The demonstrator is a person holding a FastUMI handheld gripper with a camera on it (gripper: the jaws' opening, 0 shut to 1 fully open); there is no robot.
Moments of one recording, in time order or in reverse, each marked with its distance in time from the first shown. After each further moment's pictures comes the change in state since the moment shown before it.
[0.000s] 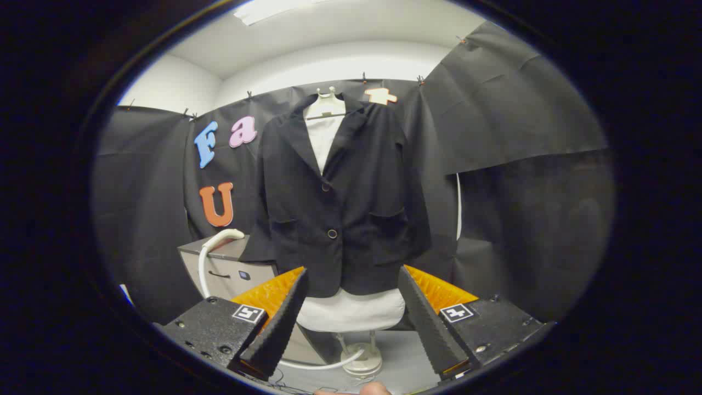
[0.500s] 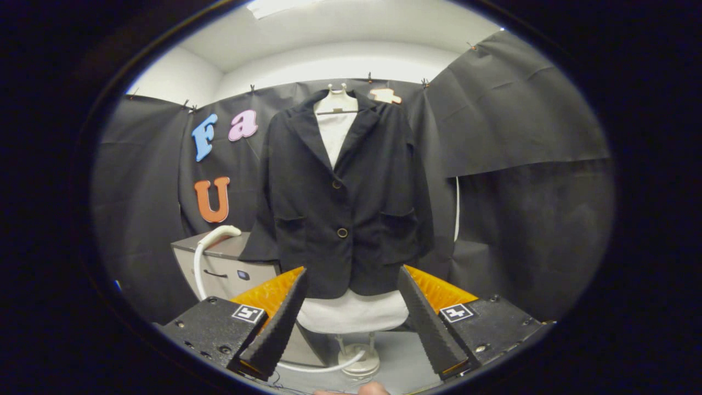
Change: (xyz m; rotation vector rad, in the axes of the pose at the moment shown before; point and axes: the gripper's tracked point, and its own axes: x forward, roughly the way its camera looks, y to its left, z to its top) arm 0.013 0.058 -0.002 -0.036 0.000 -0.007
